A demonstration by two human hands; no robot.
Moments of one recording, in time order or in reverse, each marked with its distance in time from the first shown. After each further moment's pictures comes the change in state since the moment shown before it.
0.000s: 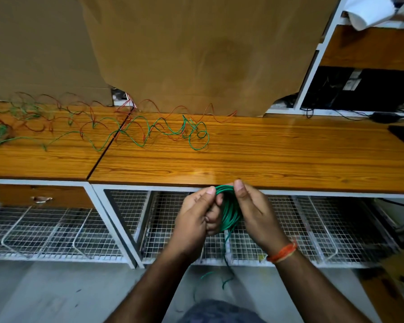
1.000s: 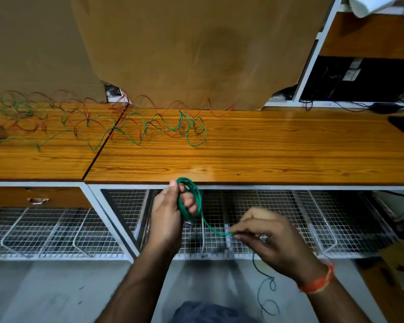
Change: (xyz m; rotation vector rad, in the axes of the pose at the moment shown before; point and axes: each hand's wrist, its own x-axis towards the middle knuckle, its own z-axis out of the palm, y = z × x) left_hand 0.011 0.007 -0.033 -0.044 0.402 0.085; right_hand -0.040 0.009 -0.041 -0.374 -0.254 -0.326
